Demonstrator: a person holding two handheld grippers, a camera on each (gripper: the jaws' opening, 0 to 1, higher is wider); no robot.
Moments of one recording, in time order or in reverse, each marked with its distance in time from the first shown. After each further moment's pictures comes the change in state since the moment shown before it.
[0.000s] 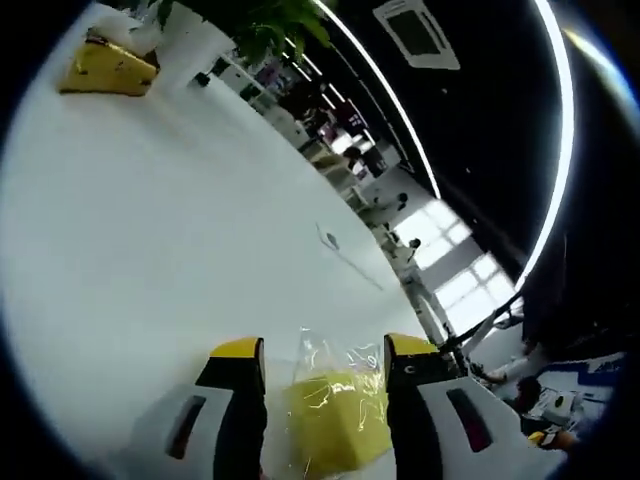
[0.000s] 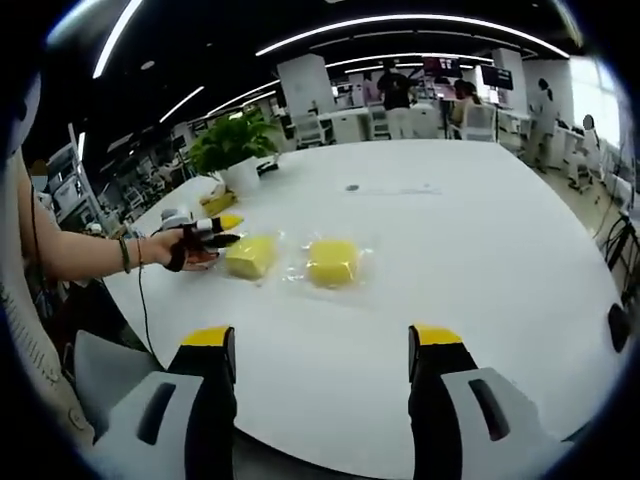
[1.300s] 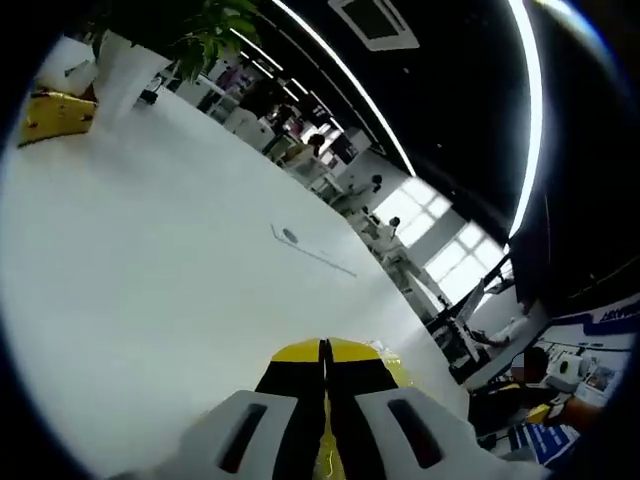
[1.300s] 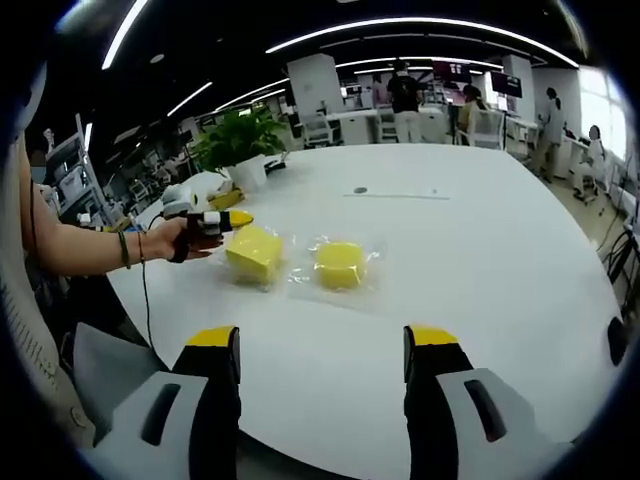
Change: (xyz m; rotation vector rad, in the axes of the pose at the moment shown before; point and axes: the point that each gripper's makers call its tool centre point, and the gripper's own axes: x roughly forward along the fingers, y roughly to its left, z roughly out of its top) left arm 0.003 -0.065 -0.015 0.248 0.061 -0.060; right arm -0.003 0.006 0.005 -0.046 -0.014 0.025
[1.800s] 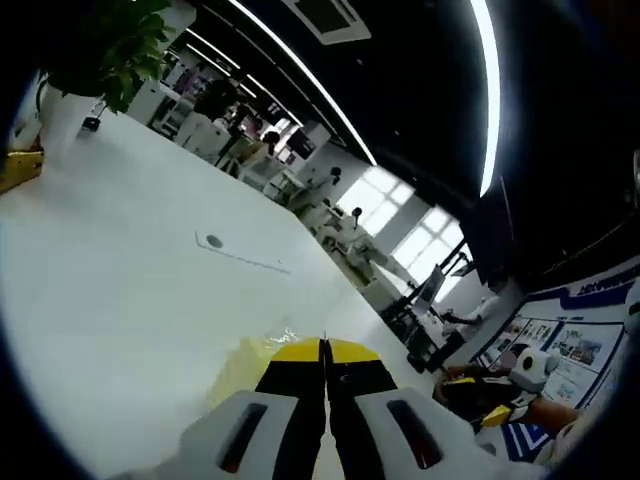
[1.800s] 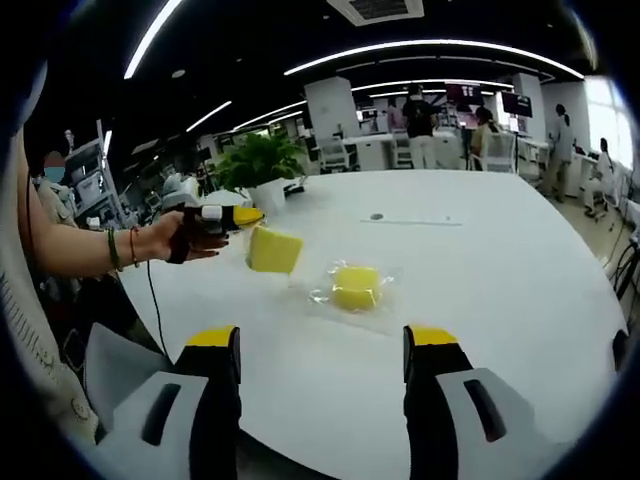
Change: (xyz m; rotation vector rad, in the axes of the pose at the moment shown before) left arm -0.027 -0.124 -0.002 0.063 0.028 -0.144; right arm -0.020 0.018 0.013 -0.042 -0.115 0.067
